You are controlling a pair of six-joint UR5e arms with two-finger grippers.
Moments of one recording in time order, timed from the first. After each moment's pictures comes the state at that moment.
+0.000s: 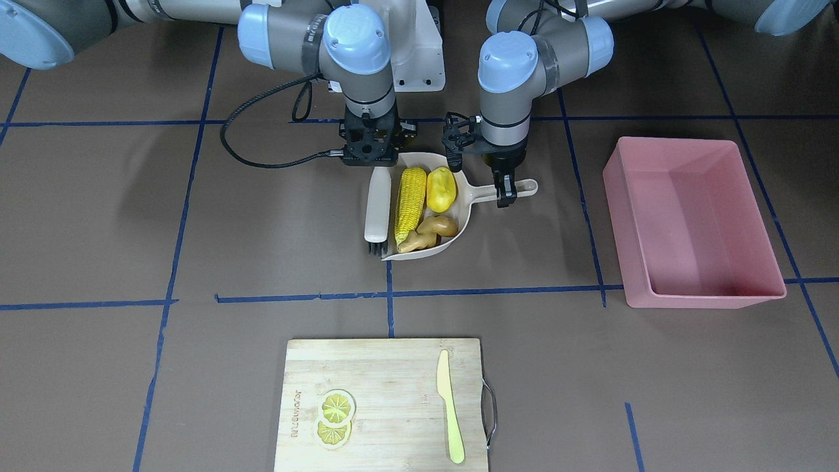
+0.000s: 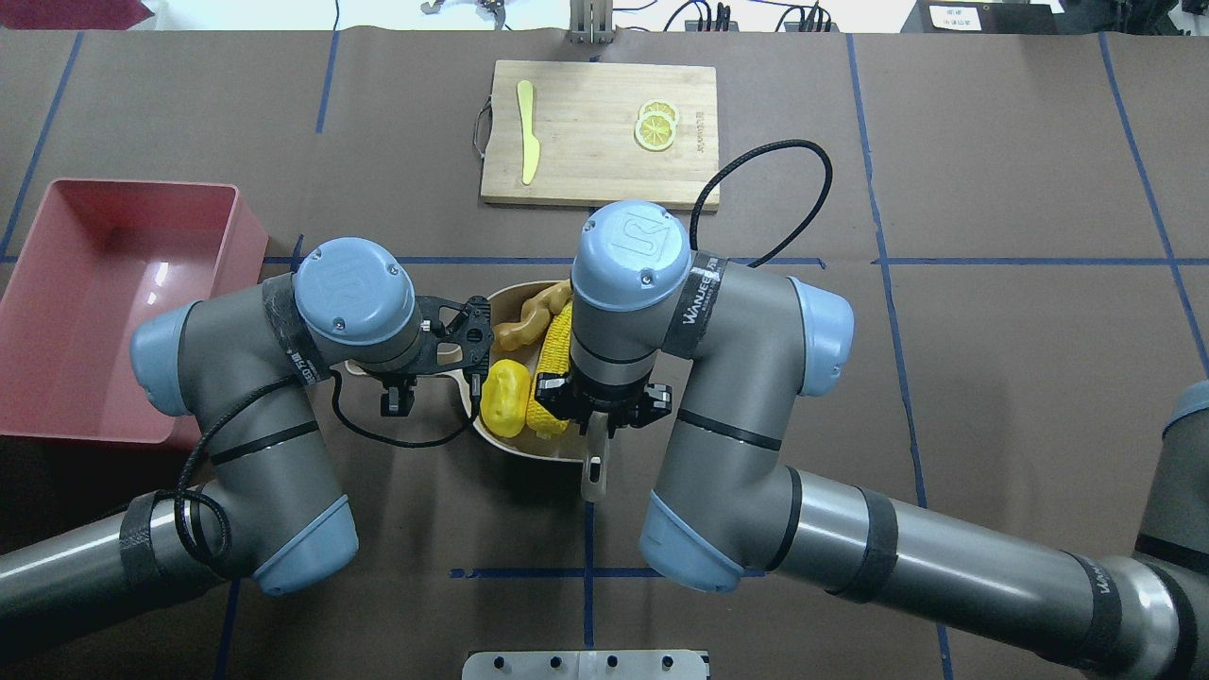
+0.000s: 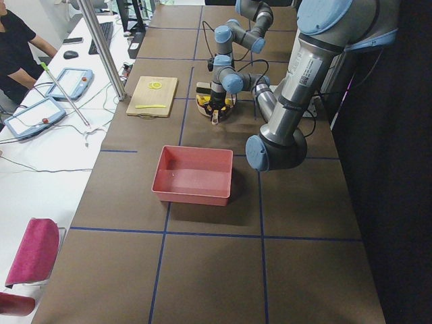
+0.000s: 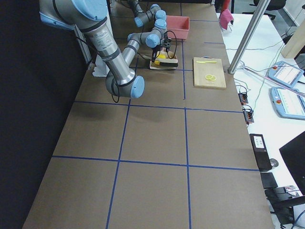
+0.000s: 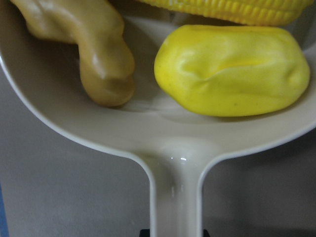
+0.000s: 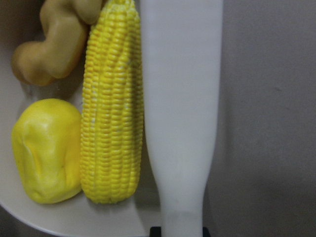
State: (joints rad) left arm -0.52 -2.10 -1.76 -1.52 -1.74 0.37; right arm 0.47 -0.80 1.67 -1.68 2.06 1.33
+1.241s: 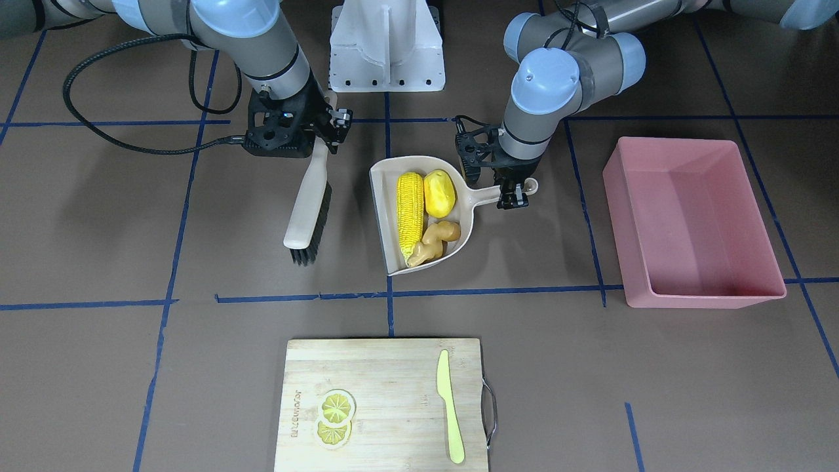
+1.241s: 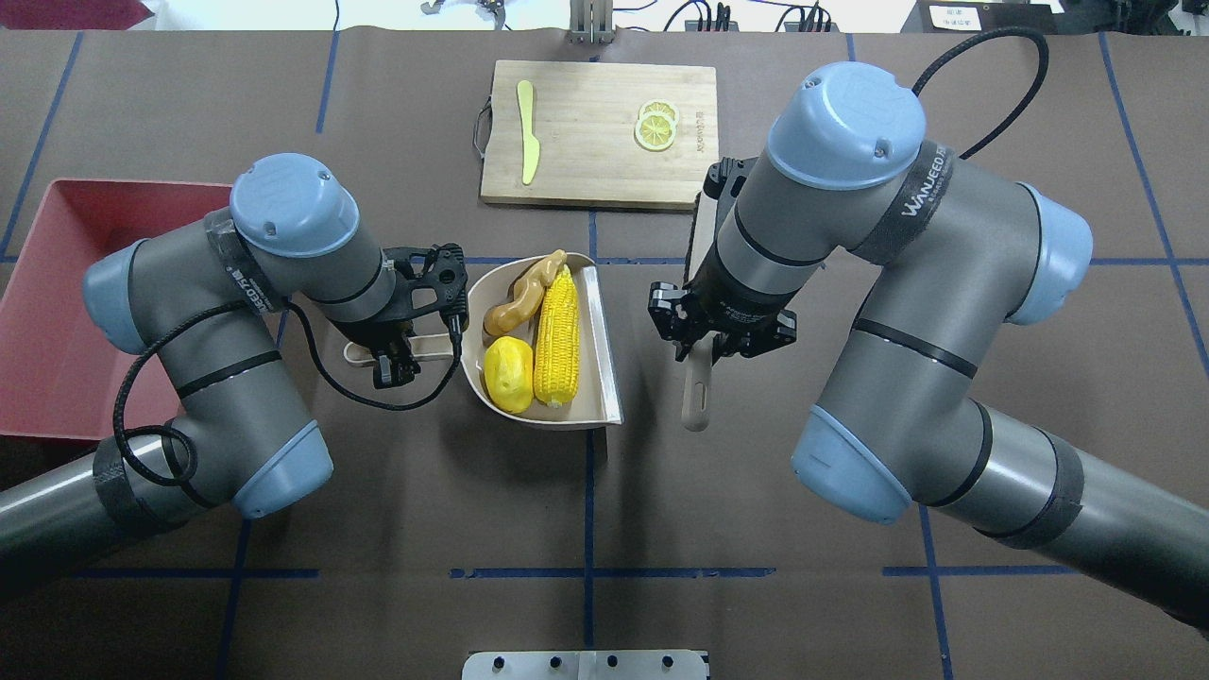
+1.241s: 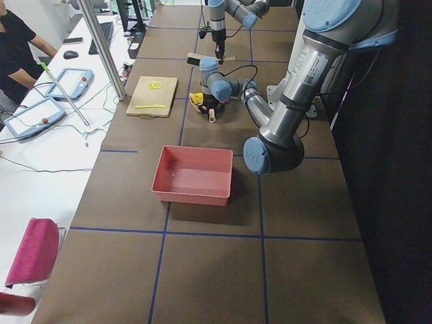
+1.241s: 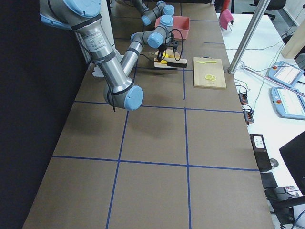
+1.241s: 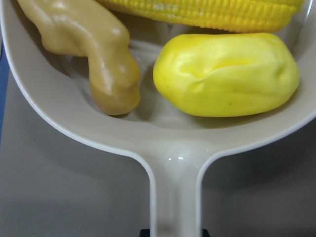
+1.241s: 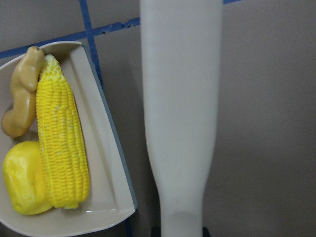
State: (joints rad) left arm -0.64 -2.09 -1.73 -1.62 -2.04 0.32; right arm 0.65 -0.96 1.91 -1.75 2.15 1.31
